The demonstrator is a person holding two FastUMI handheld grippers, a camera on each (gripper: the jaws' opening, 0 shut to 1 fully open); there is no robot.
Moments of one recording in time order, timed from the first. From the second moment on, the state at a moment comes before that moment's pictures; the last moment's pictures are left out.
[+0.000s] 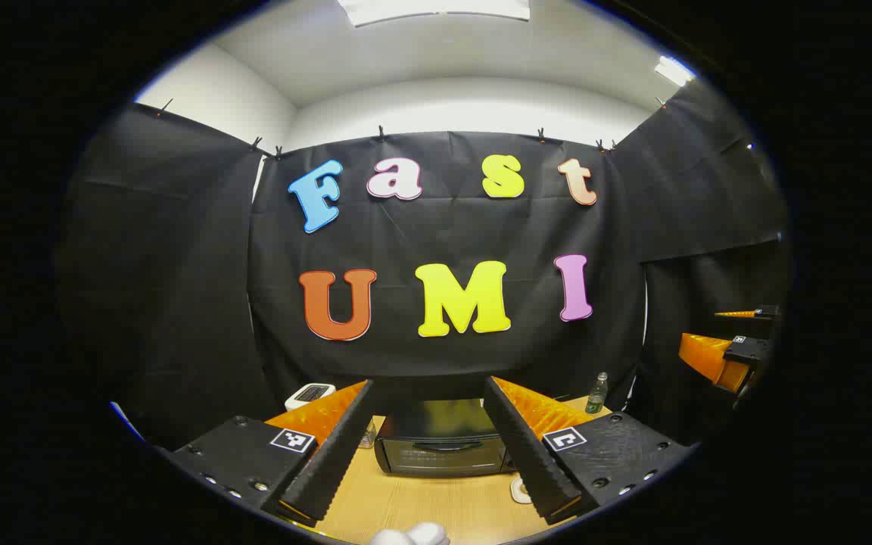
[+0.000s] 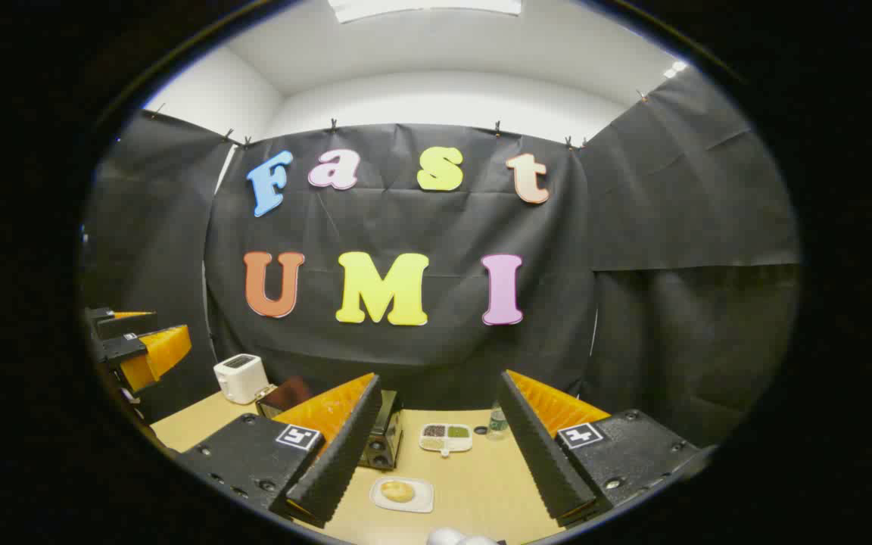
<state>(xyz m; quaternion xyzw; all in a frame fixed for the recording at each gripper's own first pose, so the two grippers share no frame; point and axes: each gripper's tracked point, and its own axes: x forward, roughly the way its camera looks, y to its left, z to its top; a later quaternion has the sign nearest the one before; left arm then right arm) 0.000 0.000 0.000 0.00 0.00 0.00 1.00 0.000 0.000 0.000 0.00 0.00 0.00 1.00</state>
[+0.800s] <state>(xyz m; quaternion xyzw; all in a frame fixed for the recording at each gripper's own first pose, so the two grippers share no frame) 0.014 0.003 -0.012 0.01 0.00 0.01 1.00 0.010 -0.001 0.001 0.00 0.00 0.00 1.00</state>
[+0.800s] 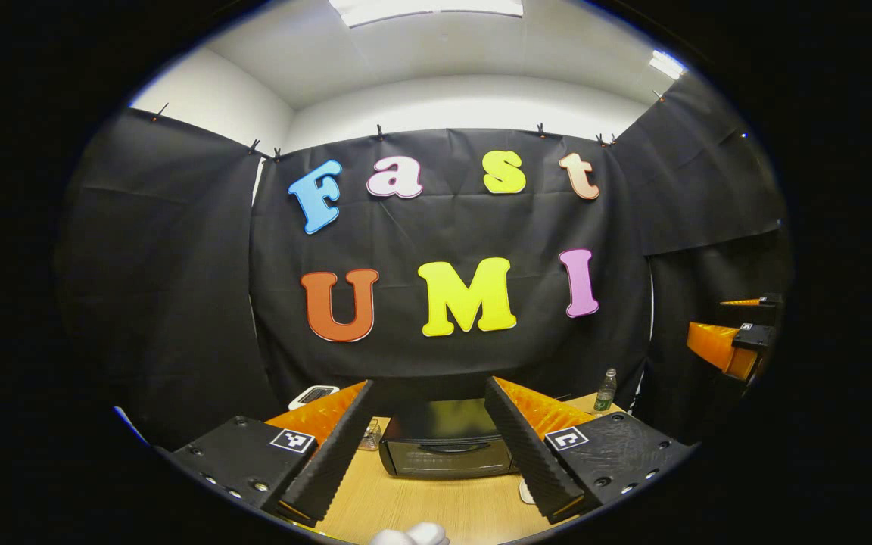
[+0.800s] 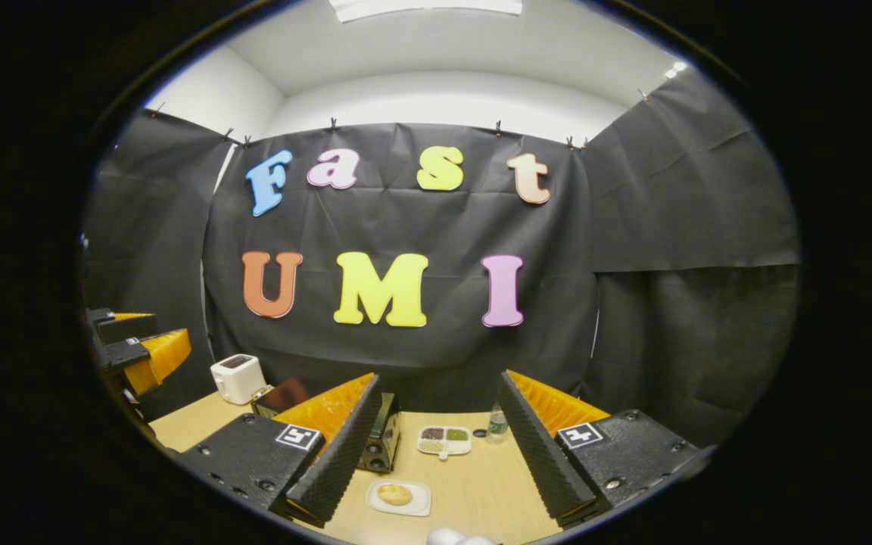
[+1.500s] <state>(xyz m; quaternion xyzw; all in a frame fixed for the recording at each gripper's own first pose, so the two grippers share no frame) 0.091 -0.029 -0.142 0.01 0.02 -0.02 1.00 0.007 -0.012 0.026 0.01 -0.03 -0.01 1.00</state>
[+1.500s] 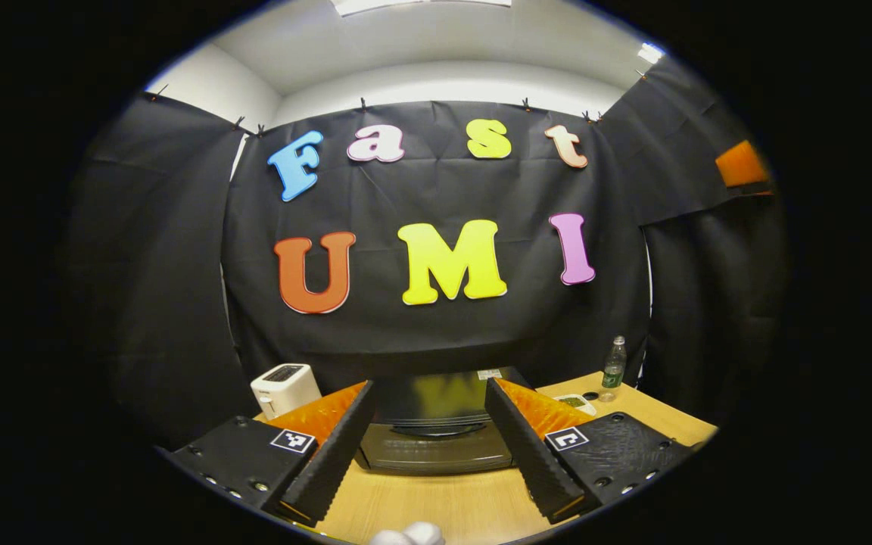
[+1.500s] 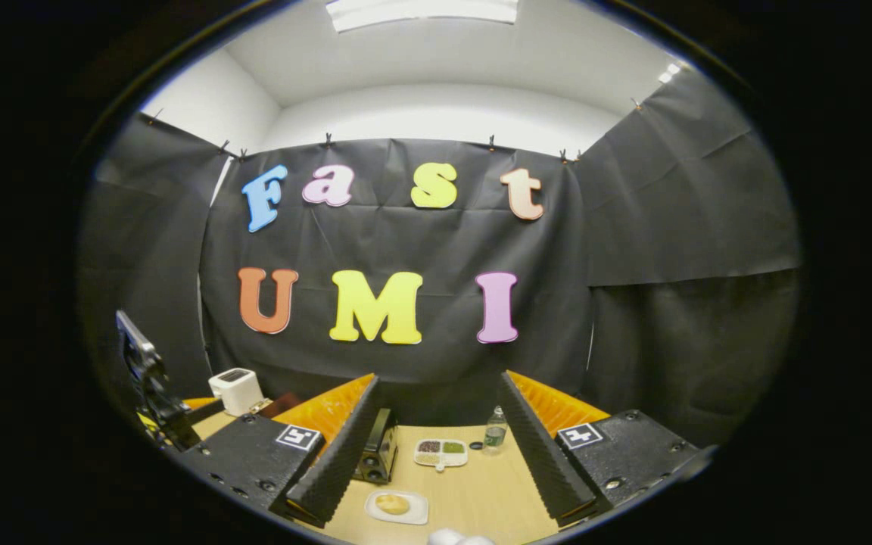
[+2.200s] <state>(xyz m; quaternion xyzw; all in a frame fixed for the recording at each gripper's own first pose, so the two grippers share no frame) 0.201 -0.019 -0.263 0.00 0.10 0.00 0.99 0.044 -0.007 -0.004 -0.02 0.01 -0.03 1.00</state>
